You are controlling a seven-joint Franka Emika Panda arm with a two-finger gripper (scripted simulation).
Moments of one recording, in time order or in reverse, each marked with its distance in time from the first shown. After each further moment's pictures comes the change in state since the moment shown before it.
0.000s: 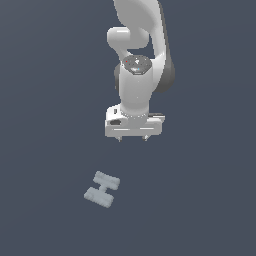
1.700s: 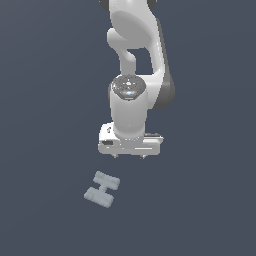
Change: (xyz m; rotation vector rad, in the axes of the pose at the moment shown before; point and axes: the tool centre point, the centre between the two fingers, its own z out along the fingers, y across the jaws) arm 0.064 0.016 0.018 0.022 -0.005 0.092
